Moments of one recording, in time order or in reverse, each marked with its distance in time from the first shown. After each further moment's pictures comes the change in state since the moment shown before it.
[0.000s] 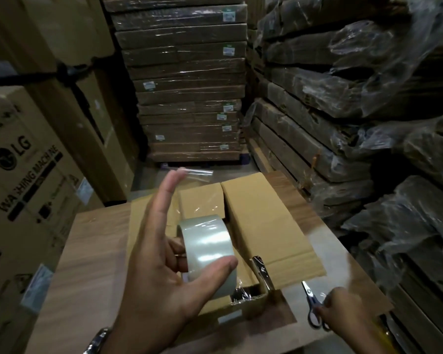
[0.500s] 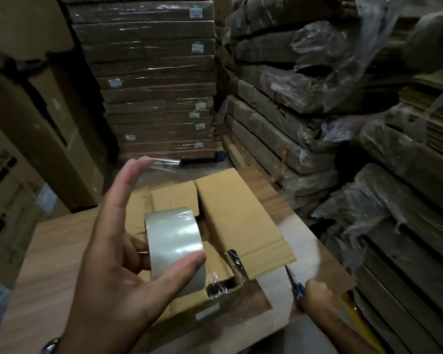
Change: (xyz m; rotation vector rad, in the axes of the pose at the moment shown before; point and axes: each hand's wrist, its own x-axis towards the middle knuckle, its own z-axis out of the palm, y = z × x) left_hand 0.005 0.015 -0.006 0.086 -0.066 -0.007; right_hand 0.047 0.048 0.046 -0.228 -0.061 0.200
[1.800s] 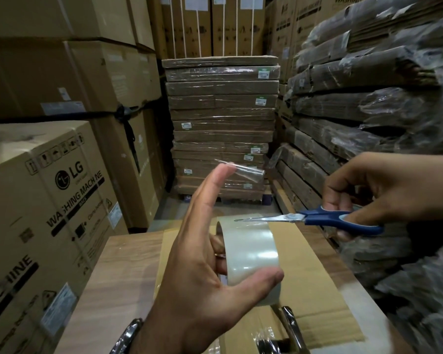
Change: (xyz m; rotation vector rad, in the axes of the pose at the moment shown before) left_hand 0.020 0.009 -0.033 -0.273 0.040 0.081; right_hand -0.196 -0.164 -0.358 -0.045 -0.274 -1.124
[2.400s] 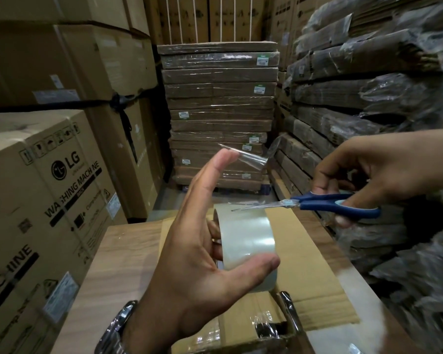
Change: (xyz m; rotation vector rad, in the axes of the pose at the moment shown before) left_hand 0.003 0.002 -0.006 0.207 -0.033 0.118; right_hand 0.010 -0.005 -0.006 -0.037 -0.098 -0.012
